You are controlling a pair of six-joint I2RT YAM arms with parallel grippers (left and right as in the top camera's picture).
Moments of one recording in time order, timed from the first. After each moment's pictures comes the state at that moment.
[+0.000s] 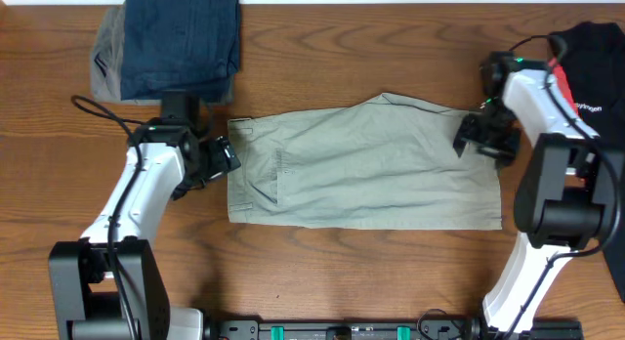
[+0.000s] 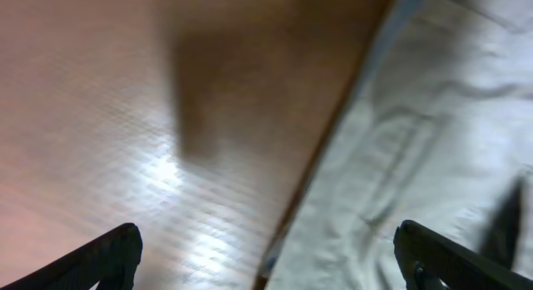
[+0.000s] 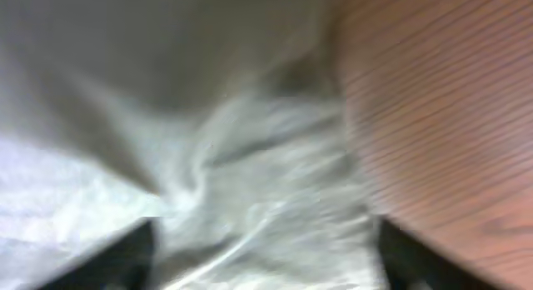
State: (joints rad) left arm 0.01 1.60 1.02 -0.79 0.07 -0.46; right arm -0.10 2.12 1.59 -1.21 0.09 0.41
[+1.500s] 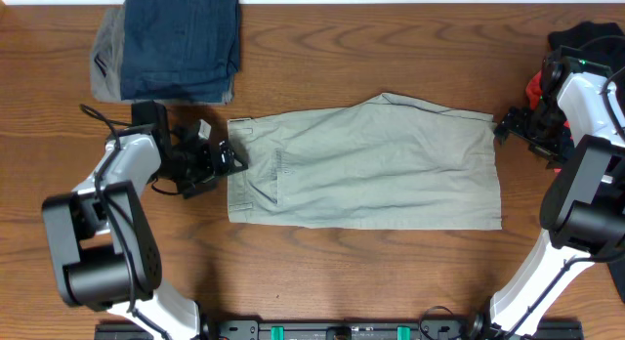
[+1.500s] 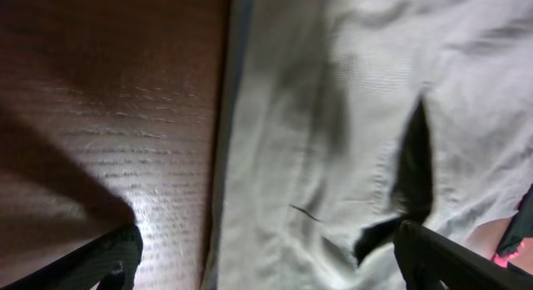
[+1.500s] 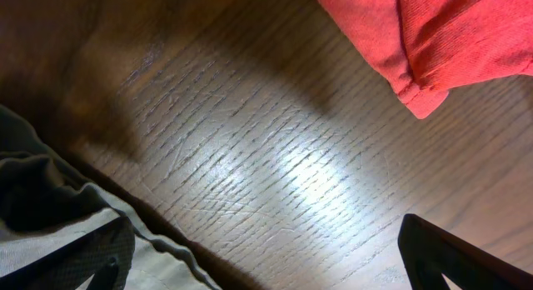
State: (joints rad) left arm 0.20 1.82 1.02 -0.74 0.61 -0.07; right arm -0.29 2.12 1.62 -1.13 0.15 0.41
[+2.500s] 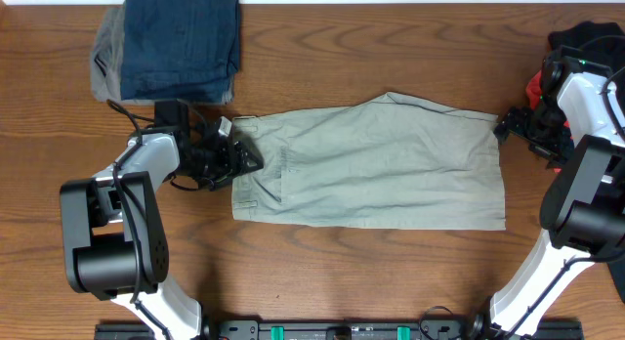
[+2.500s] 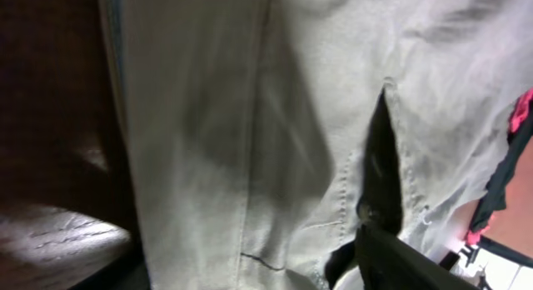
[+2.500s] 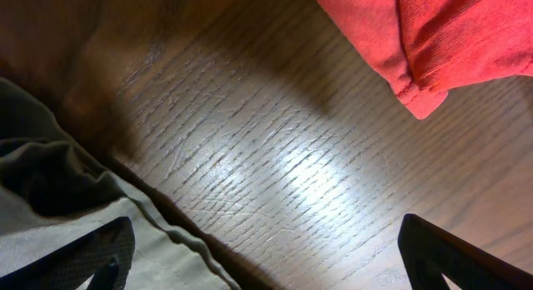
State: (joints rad) left arm 0.11 1.86 1.00 -0.62 0.70 -0.12; right arm -0.29 2.12 1.62 -1.13 0.15 0.41
